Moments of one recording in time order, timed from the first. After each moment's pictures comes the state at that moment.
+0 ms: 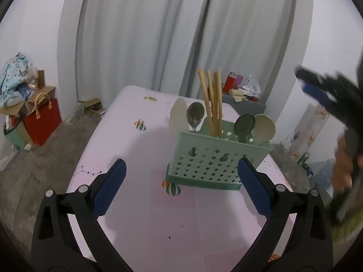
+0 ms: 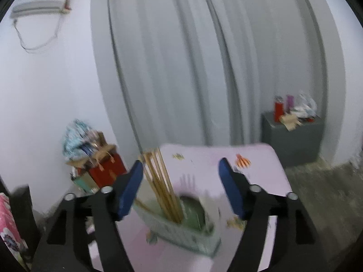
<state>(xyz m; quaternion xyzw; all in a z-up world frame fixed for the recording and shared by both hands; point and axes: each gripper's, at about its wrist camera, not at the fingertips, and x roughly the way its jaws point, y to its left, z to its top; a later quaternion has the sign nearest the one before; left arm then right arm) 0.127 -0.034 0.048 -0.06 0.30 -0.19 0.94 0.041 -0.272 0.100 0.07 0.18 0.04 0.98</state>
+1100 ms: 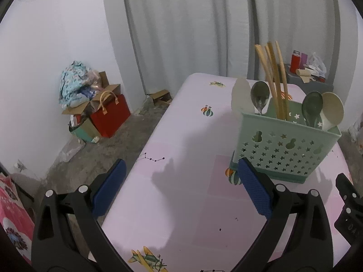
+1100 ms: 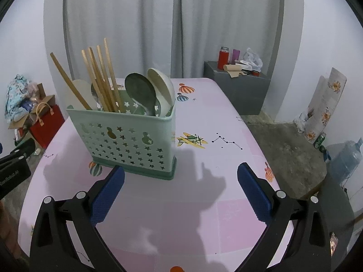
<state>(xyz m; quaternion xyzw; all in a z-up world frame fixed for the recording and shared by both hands) 0.136 -0.050 0.041 0.04 0.34 0.05 0.94 0.017 -0.246 -0.002 0.03 0.33 -0.16 0.93</state>
